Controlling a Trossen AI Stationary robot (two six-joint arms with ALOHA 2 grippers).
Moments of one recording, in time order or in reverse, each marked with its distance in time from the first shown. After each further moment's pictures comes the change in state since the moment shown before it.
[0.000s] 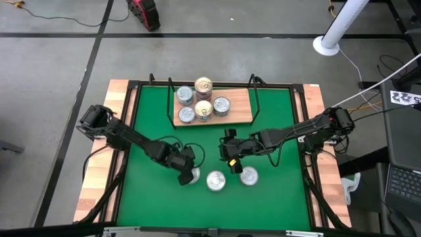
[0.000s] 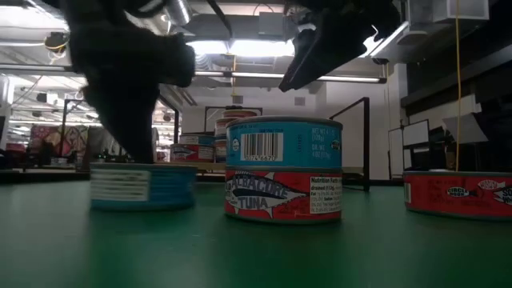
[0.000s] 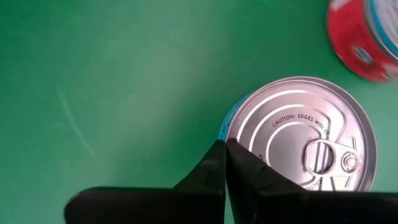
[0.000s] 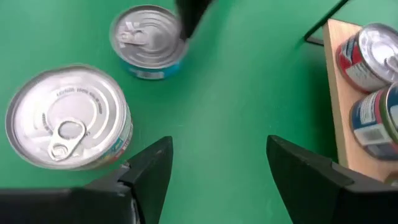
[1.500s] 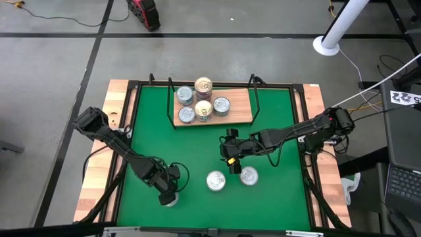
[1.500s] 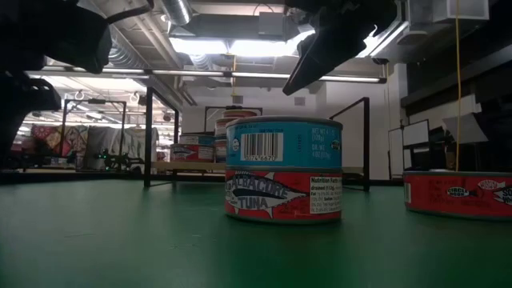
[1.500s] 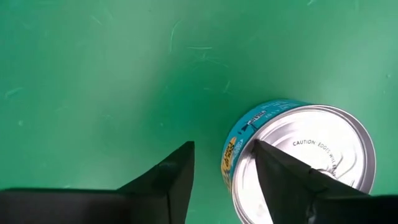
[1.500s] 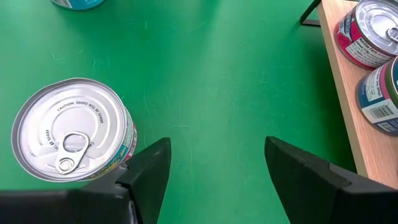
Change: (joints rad) left arm -0.276 -0.031 0.003 -0.150 0.166 -0.243; right arm -0.001 0.000 0.000 -0.015 0.000 0.124
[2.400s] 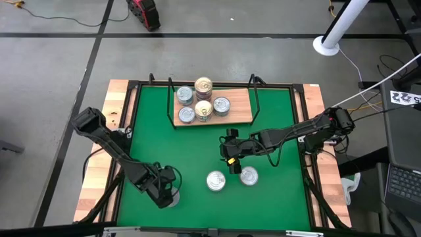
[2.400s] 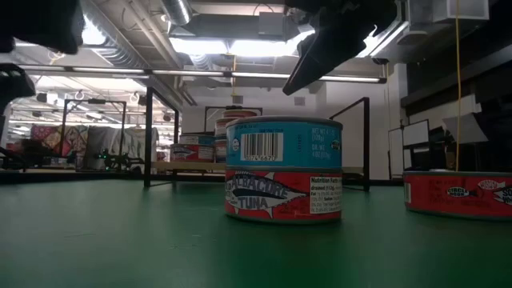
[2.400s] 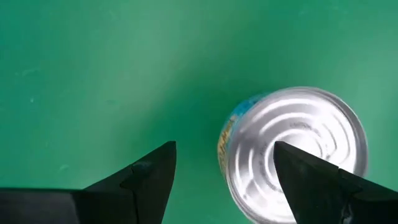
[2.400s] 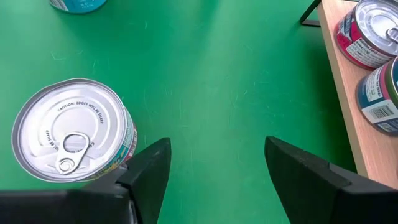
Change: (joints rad) left arm -0.101 -0.019 0.000 -0.010 -0.144 -0.156; right arm 0.000 0.000 0.000 0.001 0.000 0.001
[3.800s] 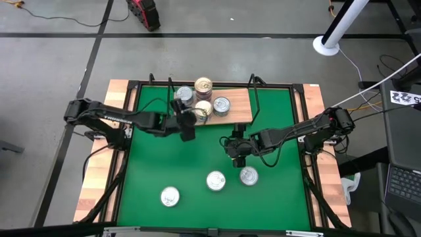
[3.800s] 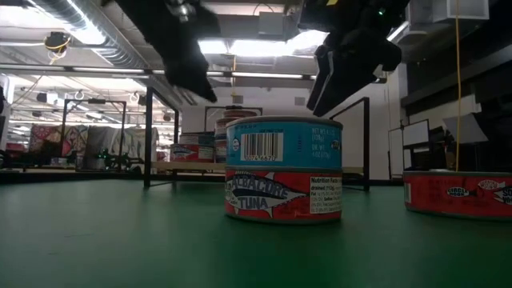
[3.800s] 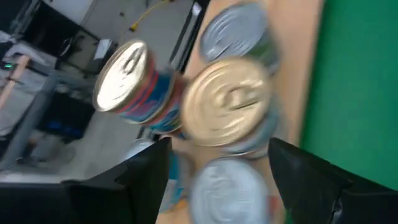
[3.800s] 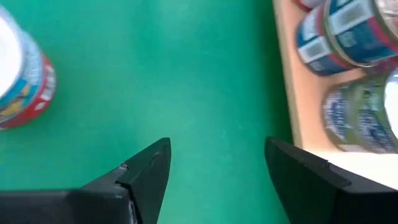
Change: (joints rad) left arm 0.714 -0.214 0.000 0.276 -0.542 1.297; right arm 0.000 0.000 0.000 -0.202 0.211 0.005
